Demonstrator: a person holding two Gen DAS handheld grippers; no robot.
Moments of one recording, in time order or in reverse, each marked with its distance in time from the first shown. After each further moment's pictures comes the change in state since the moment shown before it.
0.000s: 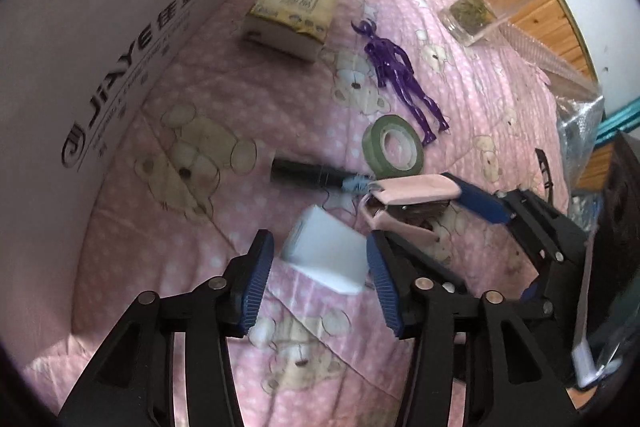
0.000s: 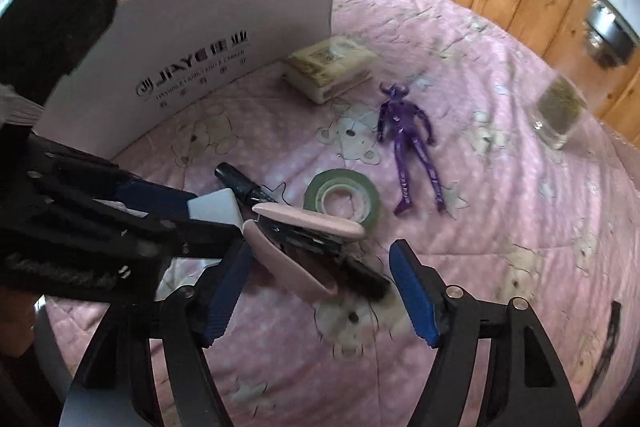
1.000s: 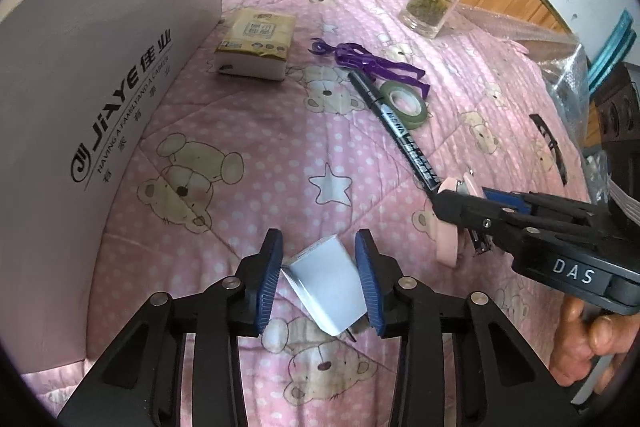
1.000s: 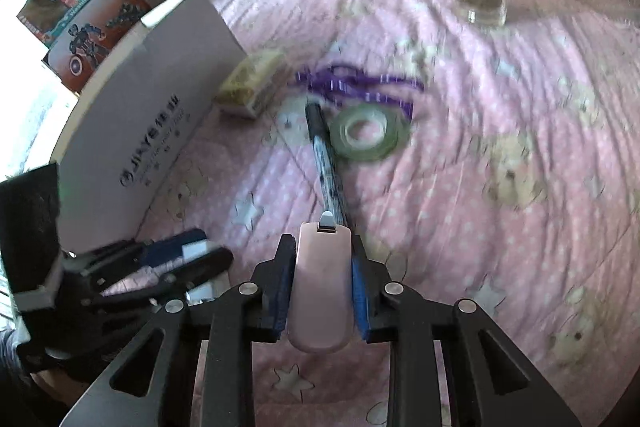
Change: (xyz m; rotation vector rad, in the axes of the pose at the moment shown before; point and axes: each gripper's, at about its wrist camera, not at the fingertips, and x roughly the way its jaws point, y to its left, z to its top) left arm -0.005 -0.016 -0.029 0.223 -0.170 0.063; right arm -0.020 -0.039 -0.029 0.464 0.010 0.086
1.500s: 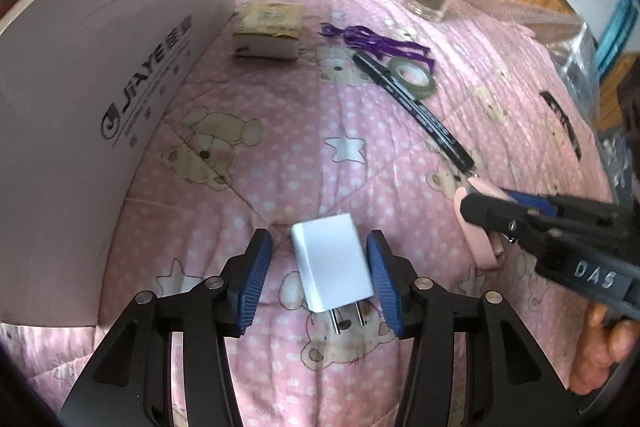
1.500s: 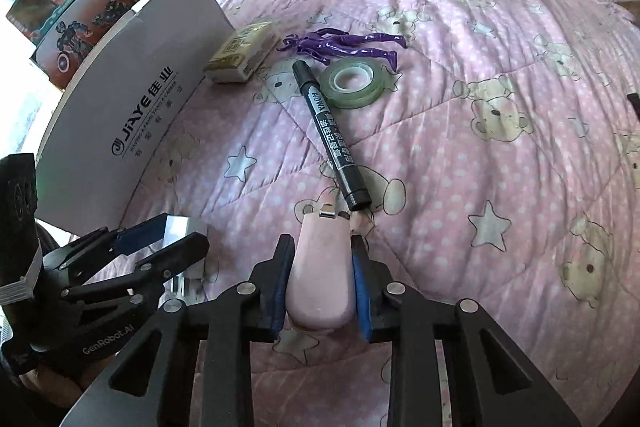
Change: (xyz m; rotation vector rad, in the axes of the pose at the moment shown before) left arm -0.008 -0.005 -0.029 0.057 -0.011 0.083; right arm -0.005 0.004 -0.029 0.037 -0.009 -0.061
